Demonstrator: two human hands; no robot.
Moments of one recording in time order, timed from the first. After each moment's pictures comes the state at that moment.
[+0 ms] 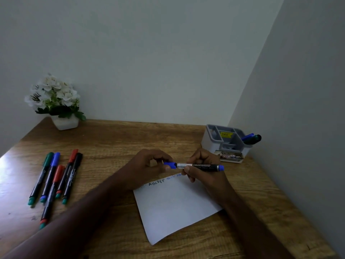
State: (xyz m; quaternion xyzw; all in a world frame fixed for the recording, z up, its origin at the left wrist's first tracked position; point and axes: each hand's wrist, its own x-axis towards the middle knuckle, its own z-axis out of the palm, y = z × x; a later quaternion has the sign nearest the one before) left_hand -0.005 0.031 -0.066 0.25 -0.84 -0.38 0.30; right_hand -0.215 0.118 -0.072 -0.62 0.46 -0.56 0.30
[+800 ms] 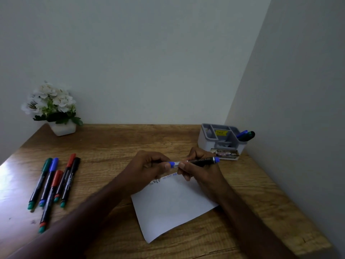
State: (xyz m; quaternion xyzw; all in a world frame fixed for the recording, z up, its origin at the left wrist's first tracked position) left_hand -0.016 0.053 -0.059 0.23 -0.81 -0.43 0.34; right_hand -0.213 0.120 -0.065 -0.60 0.42 -0.58 0.35
